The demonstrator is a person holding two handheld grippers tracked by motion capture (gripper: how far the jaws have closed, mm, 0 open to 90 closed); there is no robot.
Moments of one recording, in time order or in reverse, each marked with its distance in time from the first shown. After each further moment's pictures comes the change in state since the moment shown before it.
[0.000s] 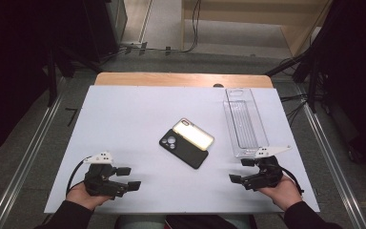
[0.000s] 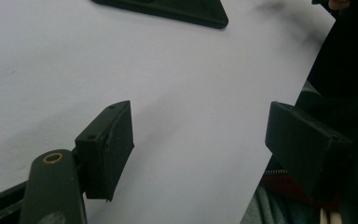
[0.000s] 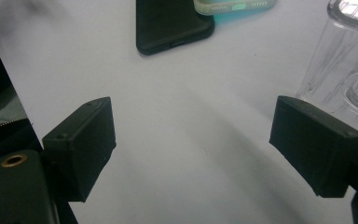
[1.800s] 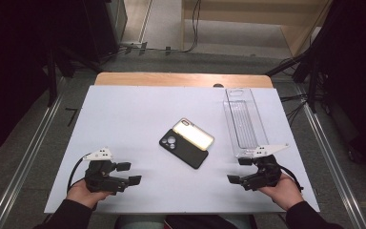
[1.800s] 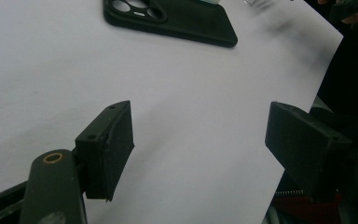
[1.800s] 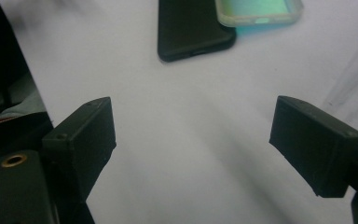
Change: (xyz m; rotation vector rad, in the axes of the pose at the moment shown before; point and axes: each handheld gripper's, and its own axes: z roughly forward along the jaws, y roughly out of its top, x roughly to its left) left arm 0.003 0.006 0.001 -0.049 0.022 -0.003; right arm 0.008 0.010 -0.001 0.011 0.050 -0.060
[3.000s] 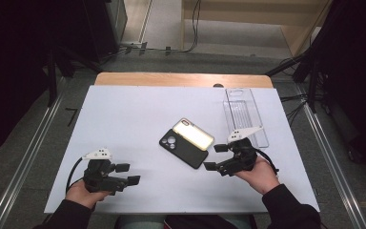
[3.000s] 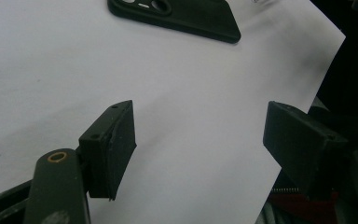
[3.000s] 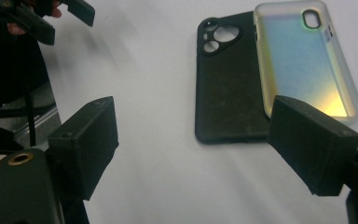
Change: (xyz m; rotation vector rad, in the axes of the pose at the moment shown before) left arm 0.002 0.000 -0.003 0.021 0.007 -0.038; right arm 0.021 0.068 0.033 -0.025 0.075 -0.057
